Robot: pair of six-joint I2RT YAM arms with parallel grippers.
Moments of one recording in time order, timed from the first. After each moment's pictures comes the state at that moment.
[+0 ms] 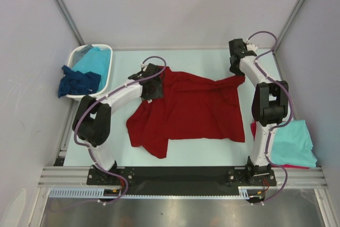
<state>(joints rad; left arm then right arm) -0.51 1.79 1.31 -0.57 -0.23 -0.59 0.13 2.04 1.67 -0.70 0.50 0.61</state>
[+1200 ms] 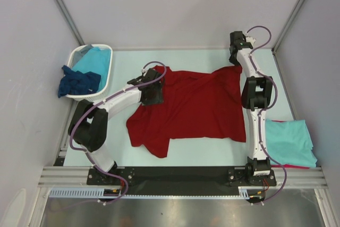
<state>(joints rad) -0.54 1.71 1.20 -0.57 -0.20 -0.60 0.07 2.58 2.44 -0.83 0.46 0.58</state>
